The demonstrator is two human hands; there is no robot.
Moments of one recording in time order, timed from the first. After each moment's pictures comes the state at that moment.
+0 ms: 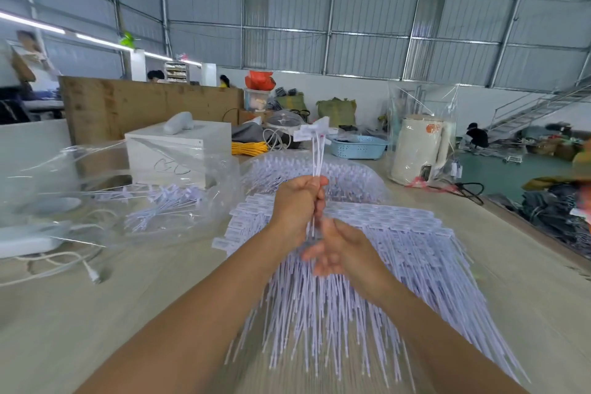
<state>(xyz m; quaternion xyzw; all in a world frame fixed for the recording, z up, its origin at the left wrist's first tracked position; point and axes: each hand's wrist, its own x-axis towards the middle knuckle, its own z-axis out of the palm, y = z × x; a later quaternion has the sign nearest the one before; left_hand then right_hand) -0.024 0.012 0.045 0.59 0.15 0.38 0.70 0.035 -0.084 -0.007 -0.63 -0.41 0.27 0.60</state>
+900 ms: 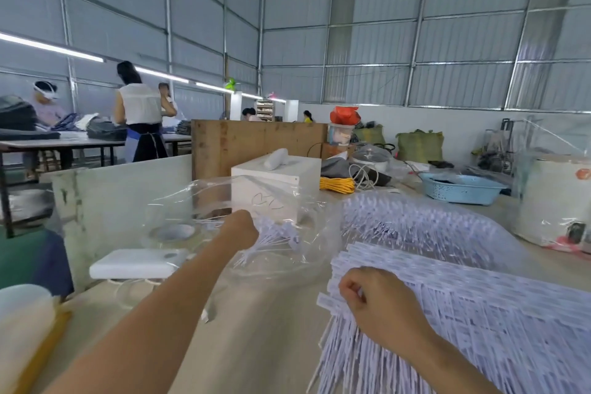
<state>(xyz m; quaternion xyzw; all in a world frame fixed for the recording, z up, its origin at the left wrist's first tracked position) -0.157 0.251 0.028 0.80 0.56 0.19 0.11 -0.012 0.026 -0.004 -0.73 -0.62 -0.10 0.26</state>
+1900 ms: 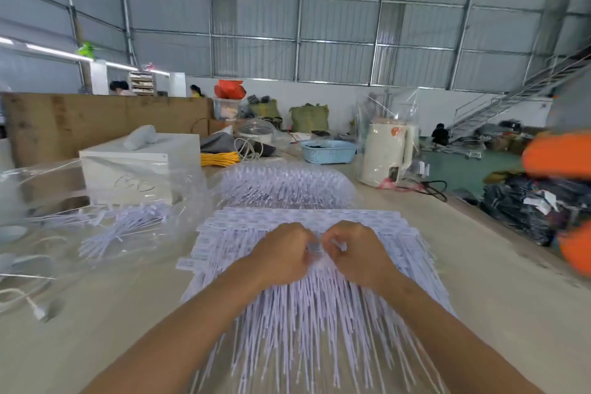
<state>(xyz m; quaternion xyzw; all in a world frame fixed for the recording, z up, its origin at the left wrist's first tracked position) -0.023 0.010 0.020 0.98 0.11 0.11 0.09 0.083 -0.109 0.001 -0.80 -0.49 -0.11 0.33</state>
